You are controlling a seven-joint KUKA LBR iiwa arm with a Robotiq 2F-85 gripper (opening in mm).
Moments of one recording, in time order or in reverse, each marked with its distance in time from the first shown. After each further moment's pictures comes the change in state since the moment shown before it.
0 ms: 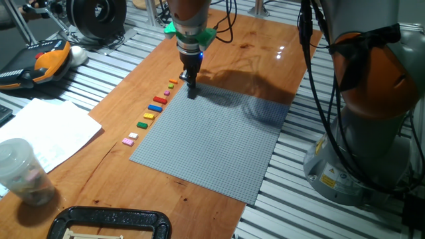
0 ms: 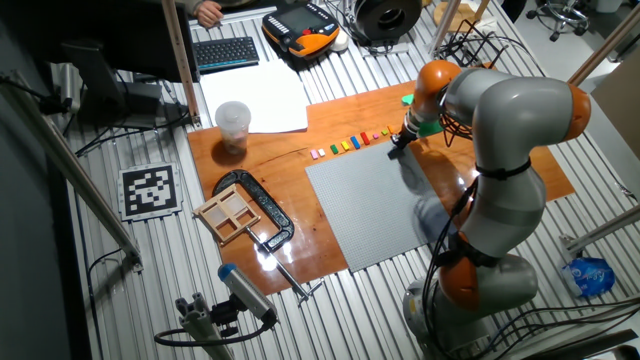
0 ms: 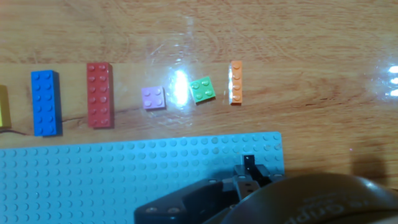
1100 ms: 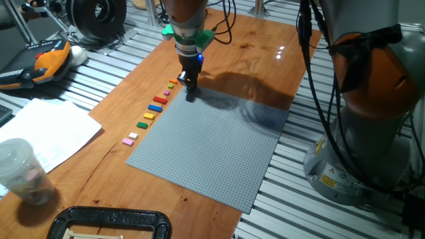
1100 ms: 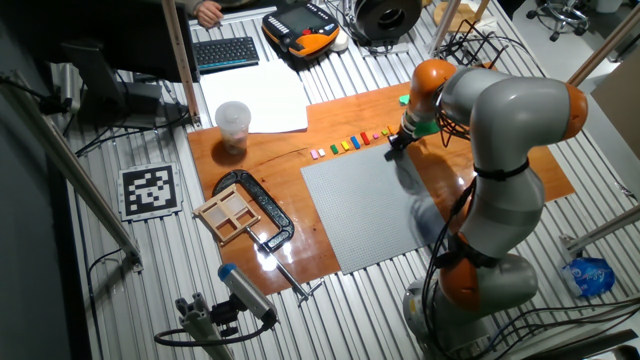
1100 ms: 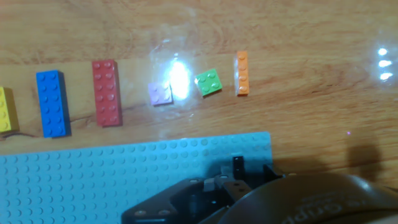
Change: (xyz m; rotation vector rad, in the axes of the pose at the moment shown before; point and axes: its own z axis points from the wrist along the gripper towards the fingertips) arm 0.004 0.006 -0.012 0.024 0.031 0.060
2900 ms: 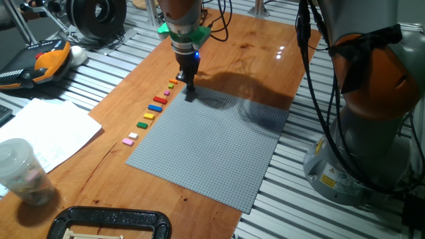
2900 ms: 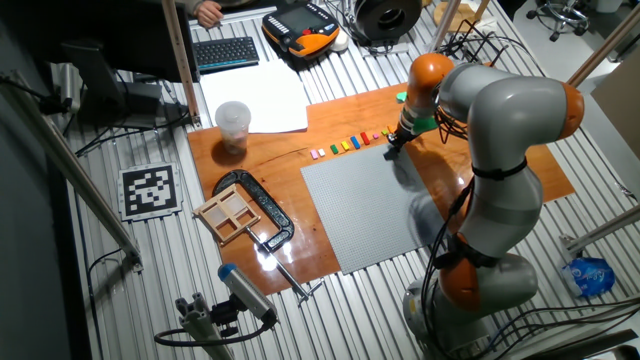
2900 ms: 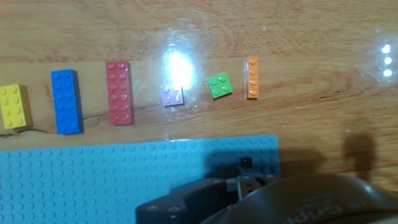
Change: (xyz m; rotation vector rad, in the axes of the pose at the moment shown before) arm -0.002 0.007 -0.002 -0.007 0.032 -0.039
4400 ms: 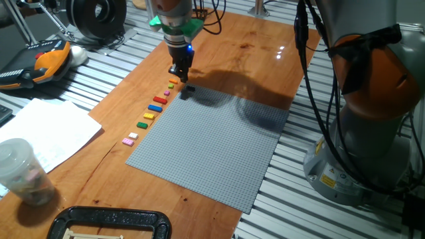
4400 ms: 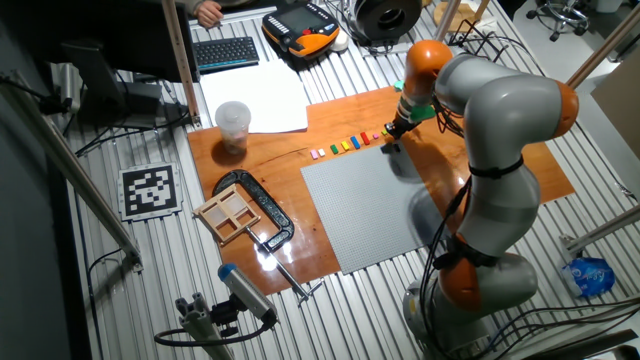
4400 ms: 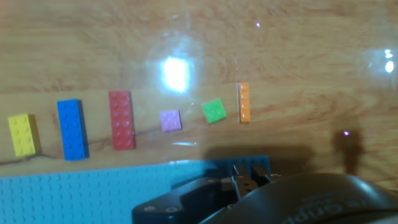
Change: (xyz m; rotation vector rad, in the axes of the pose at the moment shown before) arm -0.033 -0.002 -0.018 0.012 0.004 0.018
